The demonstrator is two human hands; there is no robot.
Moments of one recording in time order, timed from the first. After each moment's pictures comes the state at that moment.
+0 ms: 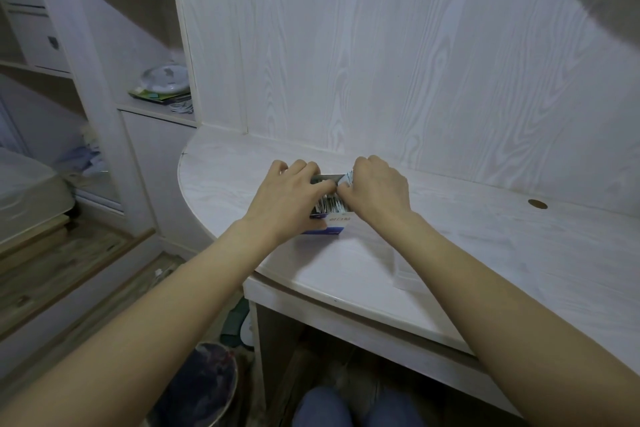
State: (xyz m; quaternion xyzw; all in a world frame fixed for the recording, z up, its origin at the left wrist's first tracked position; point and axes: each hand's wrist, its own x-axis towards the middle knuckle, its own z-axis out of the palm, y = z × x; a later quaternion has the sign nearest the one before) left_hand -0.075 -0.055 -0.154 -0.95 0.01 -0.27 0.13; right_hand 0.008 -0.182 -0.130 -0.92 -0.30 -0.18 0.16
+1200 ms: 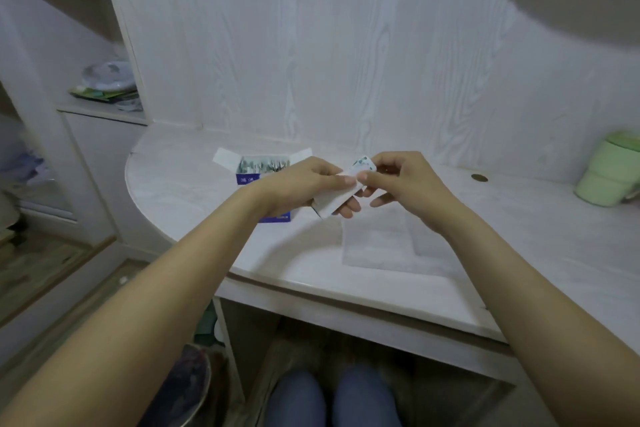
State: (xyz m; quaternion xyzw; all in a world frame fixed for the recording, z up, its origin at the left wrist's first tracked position) left_hand -0.053 -0.139 -0.114 -0.82 0.05 0.06 -0.56; right_hand 0.007 -0.313 -0.113 -0.78 -0.31 0.07 0.54
